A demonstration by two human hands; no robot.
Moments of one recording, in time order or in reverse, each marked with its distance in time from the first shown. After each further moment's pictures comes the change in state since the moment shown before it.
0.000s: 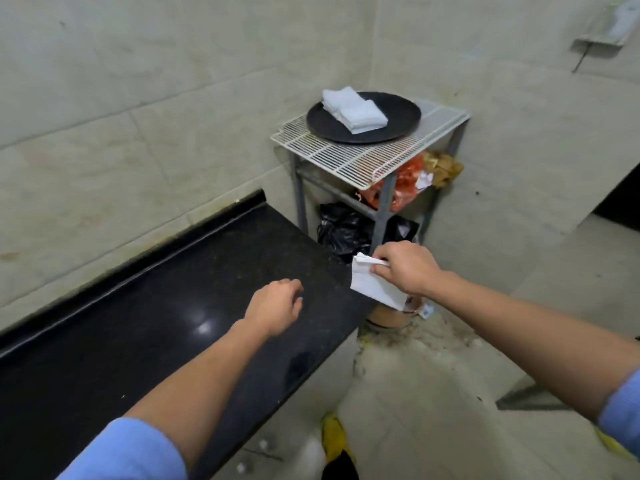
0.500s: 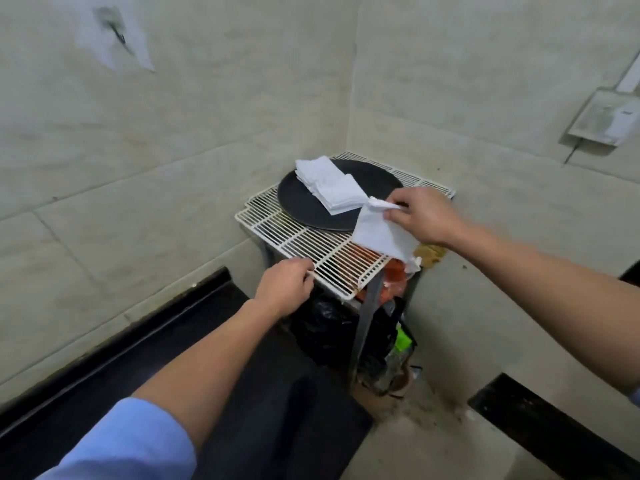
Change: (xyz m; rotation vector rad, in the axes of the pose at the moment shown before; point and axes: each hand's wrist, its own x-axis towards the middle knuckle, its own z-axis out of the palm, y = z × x) left_hand 0.271 0.010 -0.084 -0.107 0.143 0.132; right_hand 0.207 0.102 -0.179 0.012 0.330 0.014
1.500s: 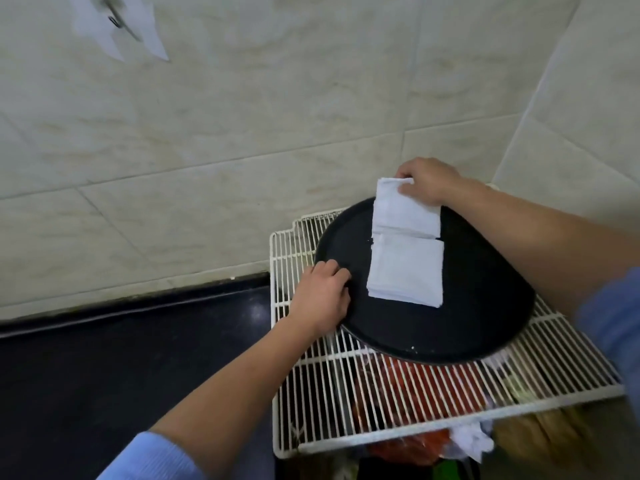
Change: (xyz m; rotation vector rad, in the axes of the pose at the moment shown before) left_hand 0.197 0.003 0.054 0.199 0.149 -0.534; right_hand 0.396 0.077 0.142 0.070 -0.373 -0.454
